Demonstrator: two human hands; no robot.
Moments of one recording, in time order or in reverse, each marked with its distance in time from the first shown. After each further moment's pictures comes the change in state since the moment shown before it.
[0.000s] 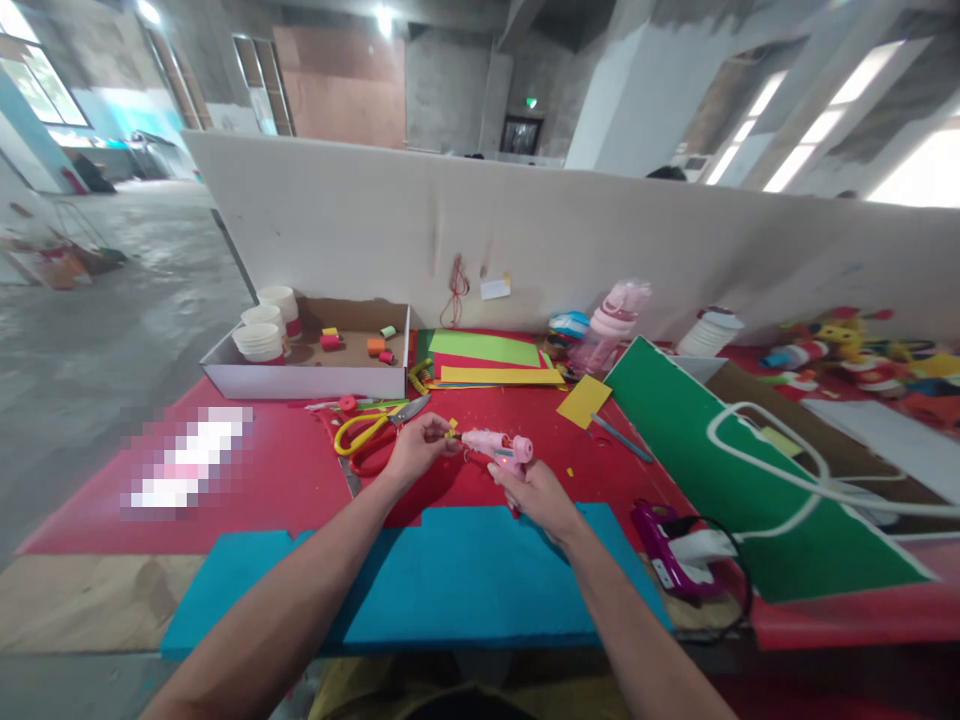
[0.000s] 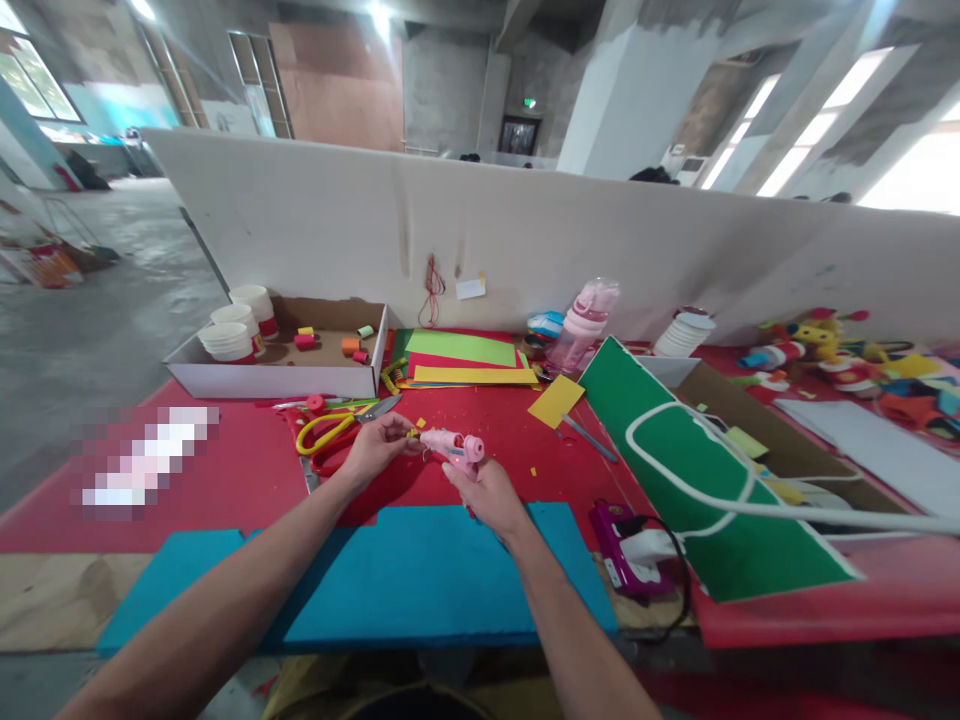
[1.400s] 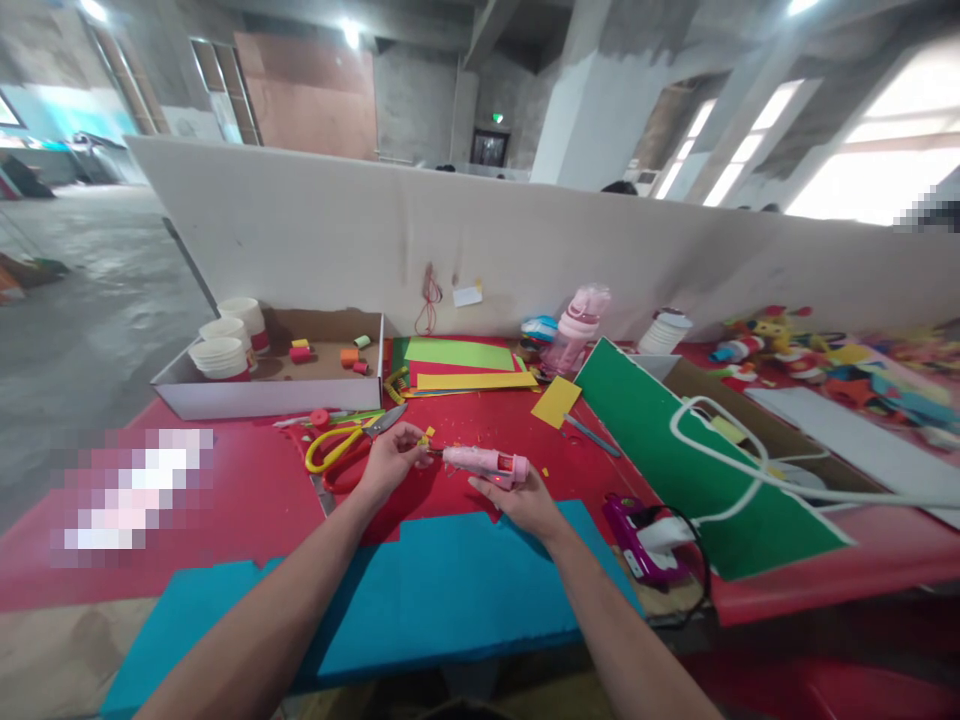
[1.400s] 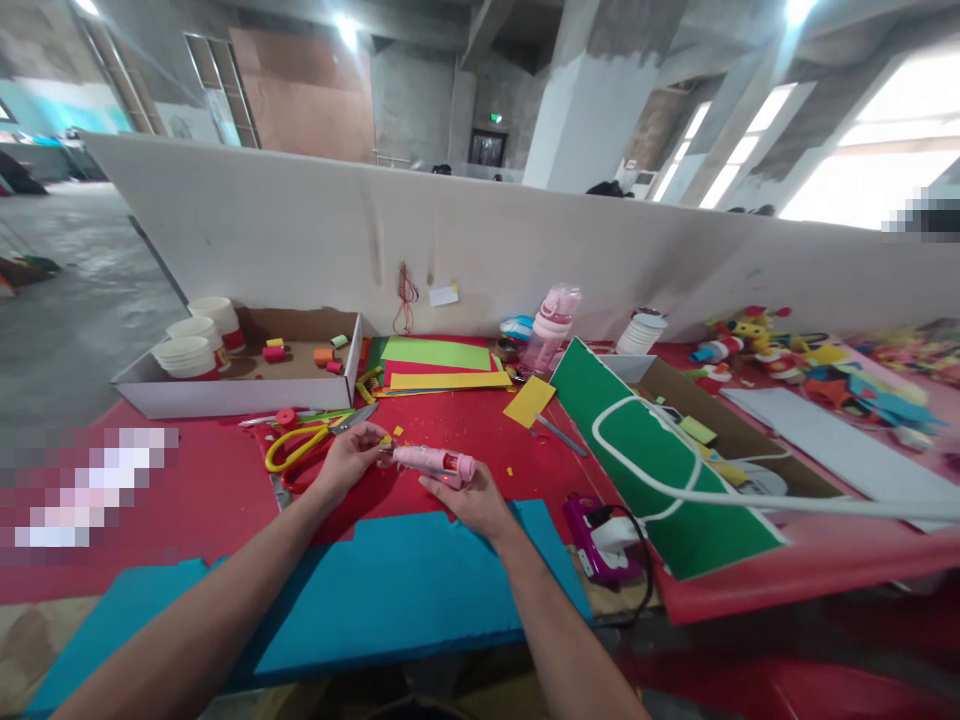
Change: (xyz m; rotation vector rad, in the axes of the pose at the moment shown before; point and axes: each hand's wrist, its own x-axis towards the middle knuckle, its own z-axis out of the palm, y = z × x) left_hand 0.003 -0.006 -0.002 0.015 0.038 0.039; right_hand 0.002 0.004 -0.008 0.010 0.086 -0.188
